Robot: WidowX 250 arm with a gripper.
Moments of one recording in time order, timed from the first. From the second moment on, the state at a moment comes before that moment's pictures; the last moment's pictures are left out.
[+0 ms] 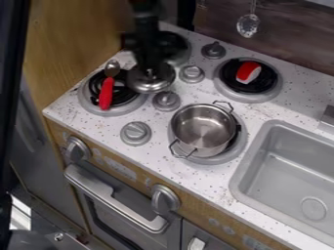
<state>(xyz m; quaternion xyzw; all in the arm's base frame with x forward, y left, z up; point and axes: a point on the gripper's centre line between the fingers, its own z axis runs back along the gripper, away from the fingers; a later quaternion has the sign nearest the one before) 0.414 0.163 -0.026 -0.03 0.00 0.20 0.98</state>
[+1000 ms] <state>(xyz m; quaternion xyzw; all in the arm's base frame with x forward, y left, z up) 0.394 0.124 0.015 -0.02 -0.04 0.16 0.99</state>
